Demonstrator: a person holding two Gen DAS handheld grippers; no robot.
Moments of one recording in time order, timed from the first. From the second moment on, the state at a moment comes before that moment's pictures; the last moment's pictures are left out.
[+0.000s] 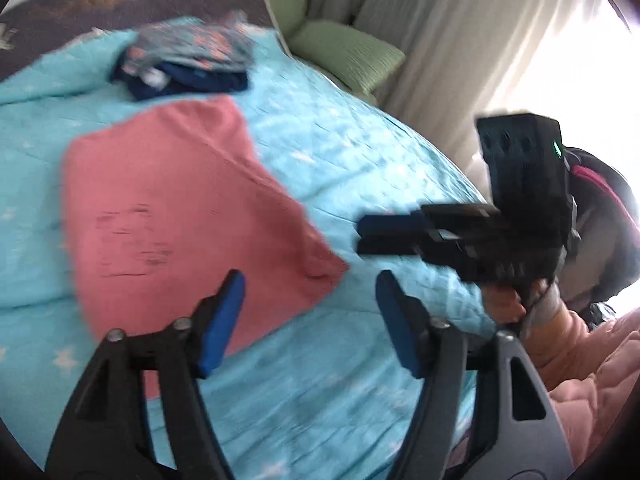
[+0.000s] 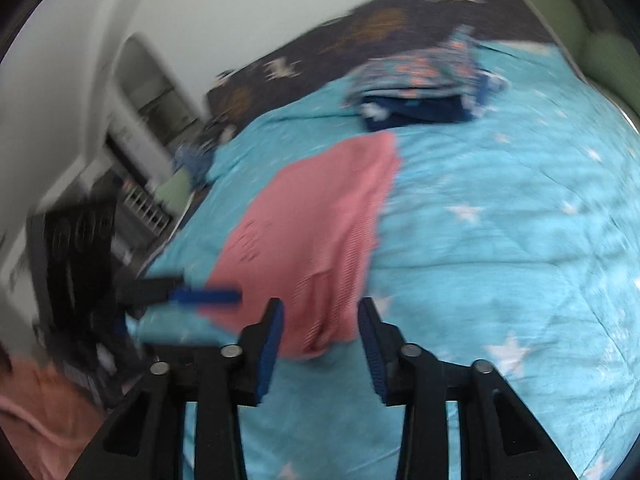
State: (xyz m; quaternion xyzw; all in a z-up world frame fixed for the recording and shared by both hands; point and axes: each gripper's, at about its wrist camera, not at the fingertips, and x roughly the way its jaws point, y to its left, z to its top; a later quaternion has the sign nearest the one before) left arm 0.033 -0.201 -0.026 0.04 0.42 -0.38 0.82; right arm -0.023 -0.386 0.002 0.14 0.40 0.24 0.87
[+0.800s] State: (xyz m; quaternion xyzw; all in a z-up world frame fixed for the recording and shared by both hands) left arm 0.033 -0.124 -0.073 0.02 0.45 -0.24 0.86; right arm 0.024 -0.347 -0.027 0.11 0.44 0.23 0.86
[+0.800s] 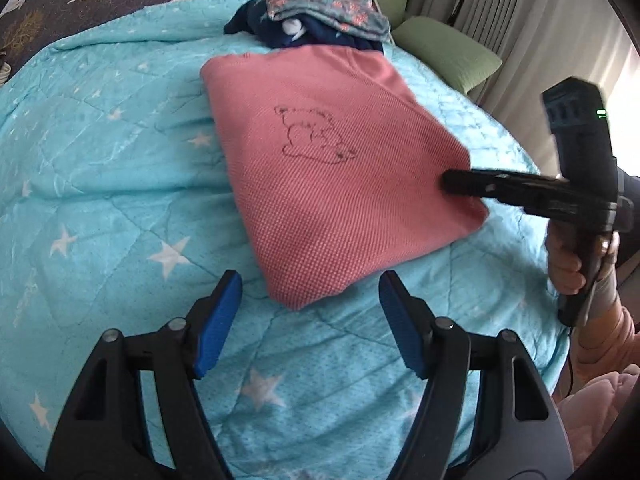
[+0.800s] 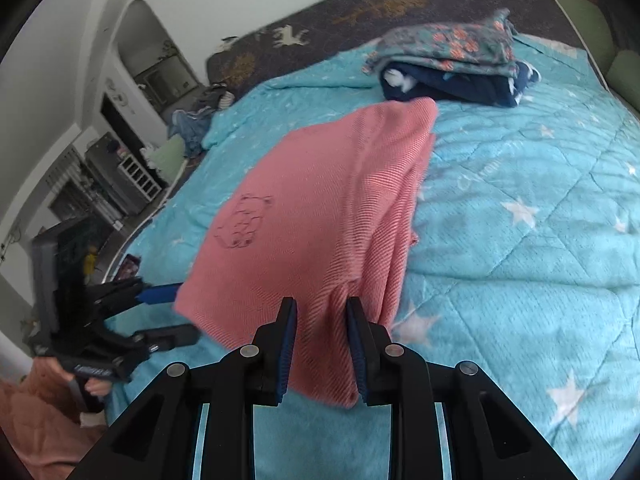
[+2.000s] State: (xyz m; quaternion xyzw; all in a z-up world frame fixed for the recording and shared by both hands) left arm 0.043 -0.118 -0.053 0.05 0.41 -0.13 0.90; right arm 0.003 -0.355 -0.012 0.15 0.44 0.21 0.86
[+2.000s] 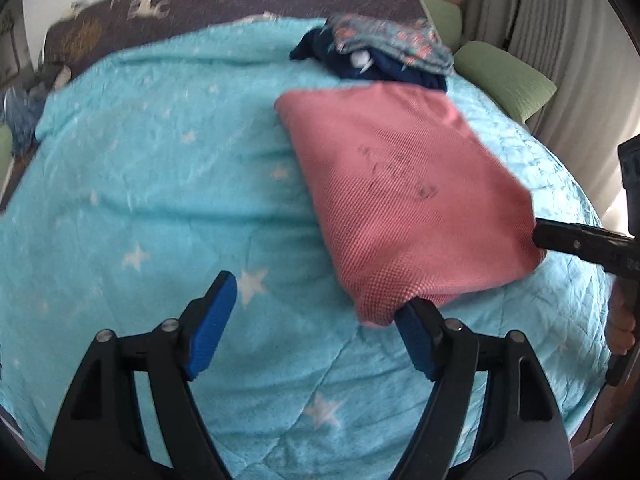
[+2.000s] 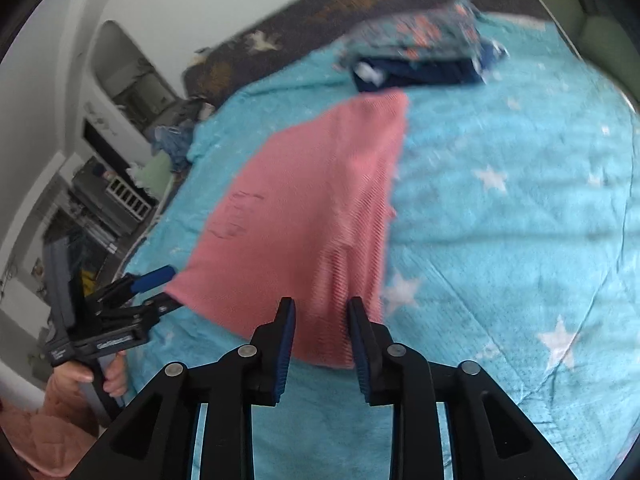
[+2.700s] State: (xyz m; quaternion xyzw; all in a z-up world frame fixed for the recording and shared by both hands) left arm 0.046 -0.113 -0.046 0.01 0.41 -0.16 0.90; right arm -0.006 -0.278 -0.019 0.08 0.45 0.37 0.80
